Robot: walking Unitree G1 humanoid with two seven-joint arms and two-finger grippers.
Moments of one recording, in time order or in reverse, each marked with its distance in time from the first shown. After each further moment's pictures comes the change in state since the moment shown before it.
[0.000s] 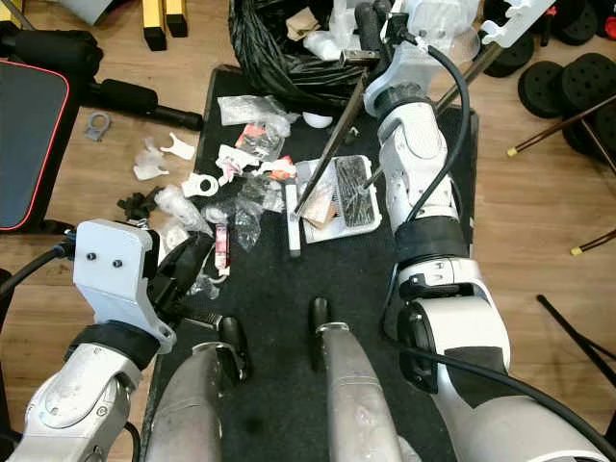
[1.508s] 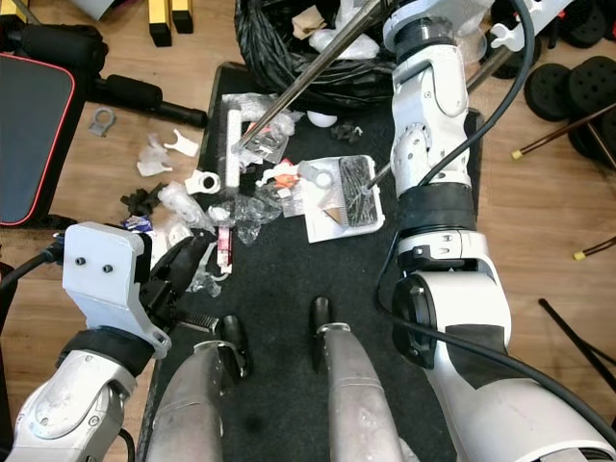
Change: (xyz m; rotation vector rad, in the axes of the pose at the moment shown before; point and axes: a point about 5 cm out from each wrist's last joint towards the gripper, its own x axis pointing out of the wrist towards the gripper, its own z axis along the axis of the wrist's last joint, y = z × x) left arm -0.010 0.000 0.007 0.003 -0.016 0.009; right arm 0.021 -0.003 0.055 0.221 -0.235 0.001
